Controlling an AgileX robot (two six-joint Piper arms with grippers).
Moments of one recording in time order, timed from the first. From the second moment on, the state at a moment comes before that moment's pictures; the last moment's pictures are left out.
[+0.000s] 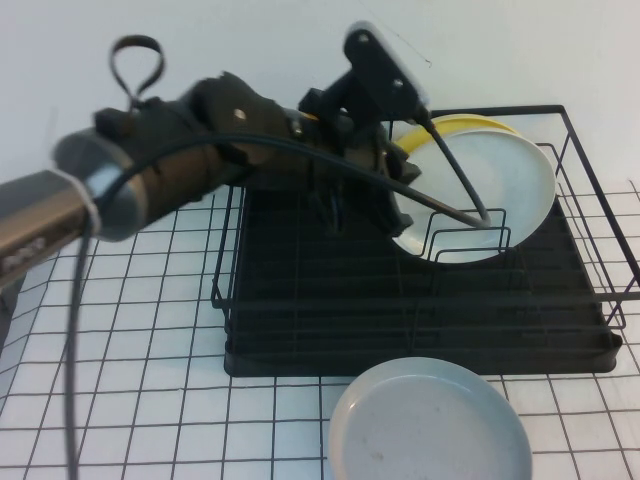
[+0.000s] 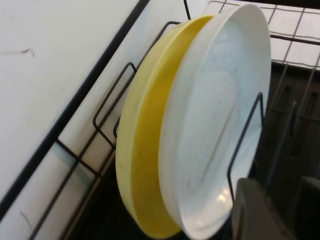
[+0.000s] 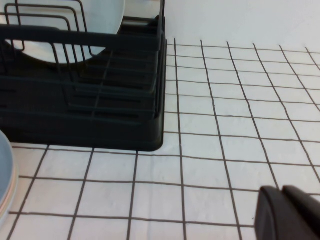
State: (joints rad) right arm 0.00 -0.01 0.02 0.00 0.41 -0.08; left arm -0.54 1.80 -1.50 -0.78 0.43 1.17
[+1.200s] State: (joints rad) right arm 0.00 -0.01 0.02 0.00 0.41 -0.08; left arm -0.57 2.04 -1.63 -0.80 0.14 1.30
